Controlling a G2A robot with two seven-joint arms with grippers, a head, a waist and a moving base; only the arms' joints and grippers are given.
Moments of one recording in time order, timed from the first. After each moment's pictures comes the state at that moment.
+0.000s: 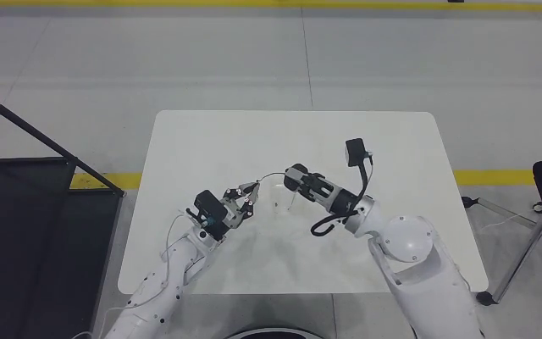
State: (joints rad) left arm 1.27 -1.22 -1.15 -1.42 1.49 -0.32 0.66; right arm -1.14 -1.20 1.17 -1.90 0.10 0.23 0.55
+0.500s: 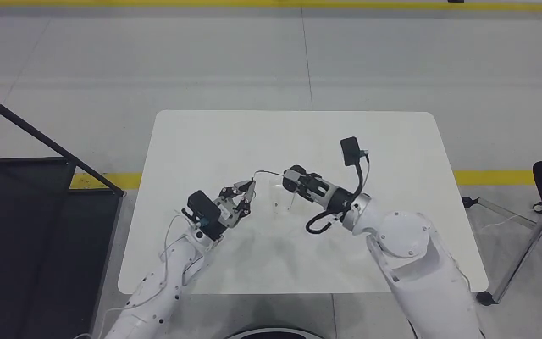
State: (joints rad) left arm 1.28 -1.22 -1.17 -1.42 1.45 -0.31 0.72; right arm -1.10 -1.20 1.15 -1.89 0.05 0.31 0.57
